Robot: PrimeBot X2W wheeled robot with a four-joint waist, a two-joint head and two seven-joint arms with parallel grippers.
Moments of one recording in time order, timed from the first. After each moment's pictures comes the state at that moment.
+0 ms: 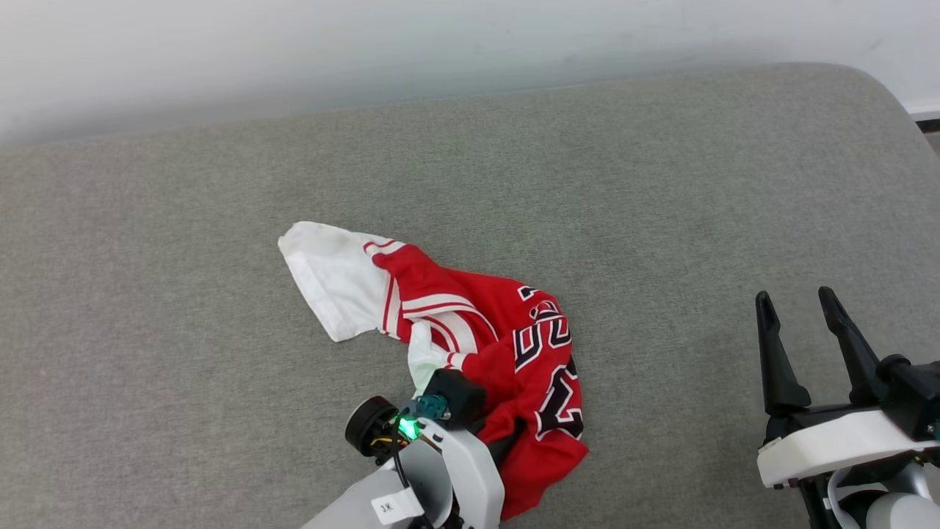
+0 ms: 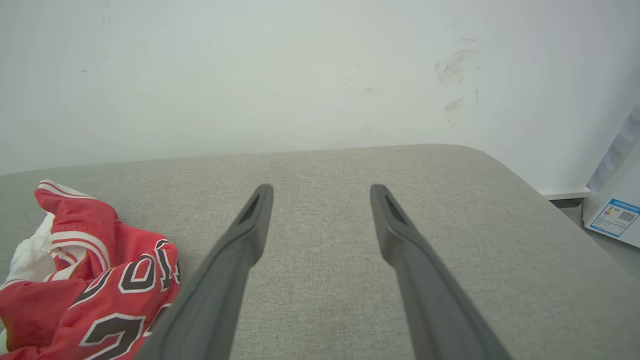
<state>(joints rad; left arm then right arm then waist) -0.45 0.20 -0.87 0.49 -0.61 -0.13 -0.02 -0.03 -0.05 -0.08 -0.08 0.13 0.13 -0.07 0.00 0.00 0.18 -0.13</state>
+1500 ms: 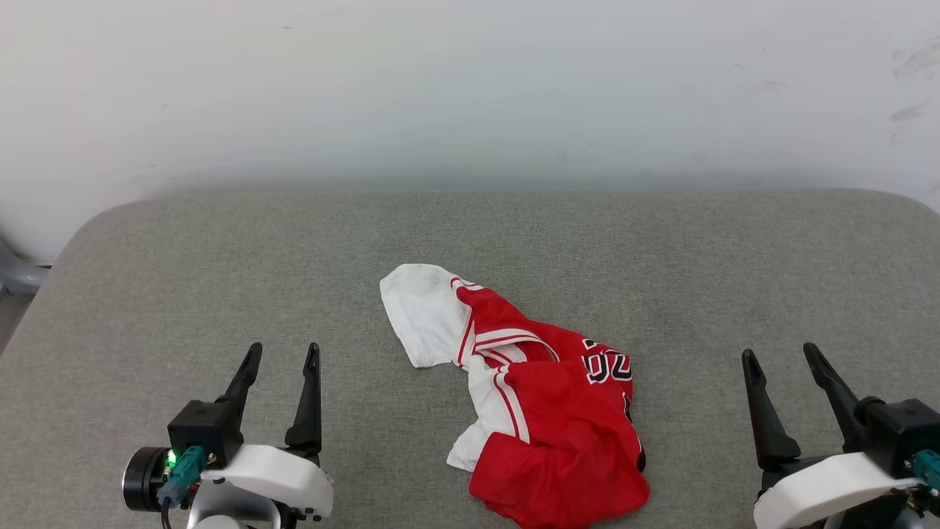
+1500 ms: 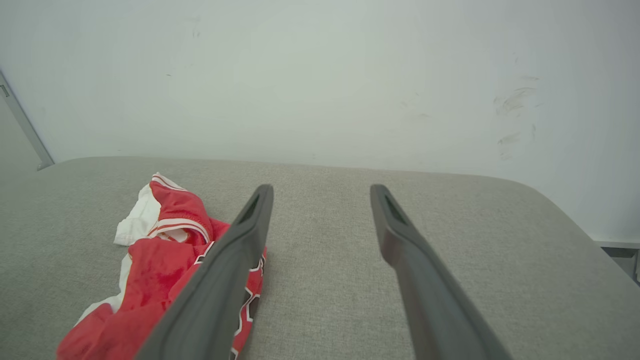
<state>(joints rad) -0.09 0.28 -0.27 0.17 -0.40 0.11 -0.26 0.09 -0.05 -0.06 -0.15 0.09 0.13 0.04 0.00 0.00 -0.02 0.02</state>
